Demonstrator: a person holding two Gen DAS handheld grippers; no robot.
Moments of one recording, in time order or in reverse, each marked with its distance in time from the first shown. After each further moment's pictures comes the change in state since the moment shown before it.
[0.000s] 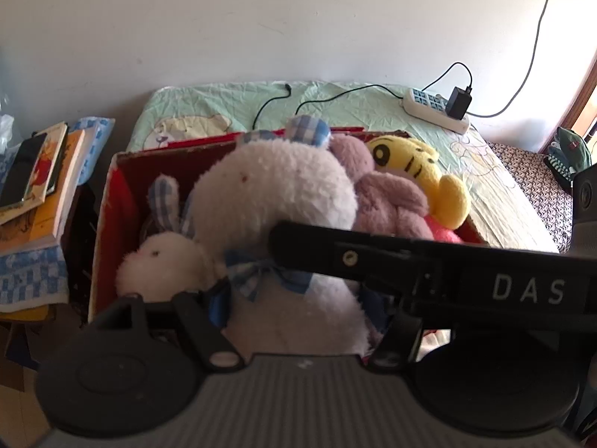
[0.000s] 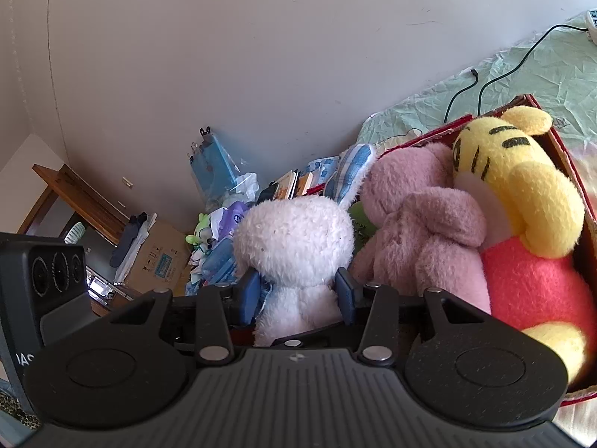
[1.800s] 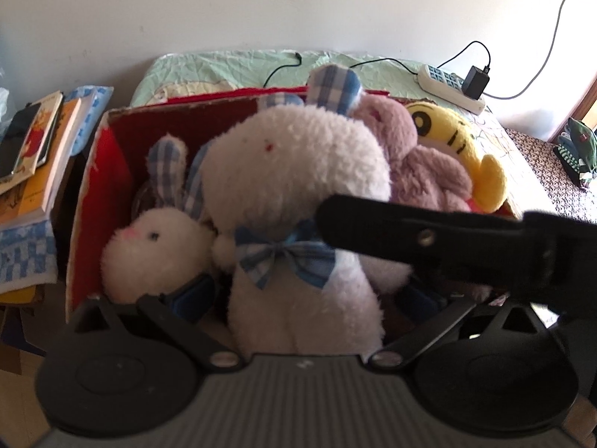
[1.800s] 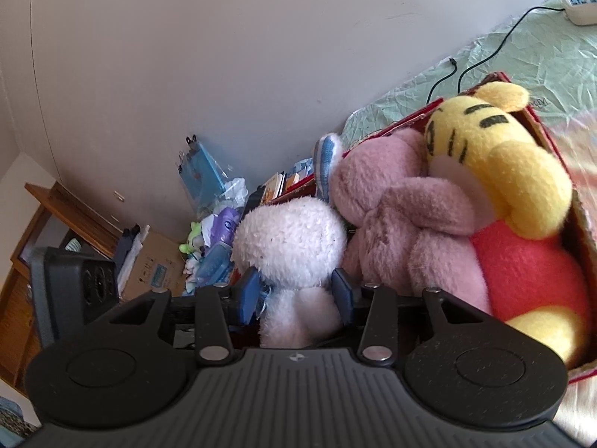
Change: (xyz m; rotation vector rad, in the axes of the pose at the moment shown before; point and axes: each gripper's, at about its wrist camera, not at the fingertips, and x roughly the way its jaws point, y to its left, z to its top) left arm 0.033 0.011 -0.011 -0.035 0.075 0.004; right arm -0.007 -0.014 -0.003 0.072 -0.022 -0.012
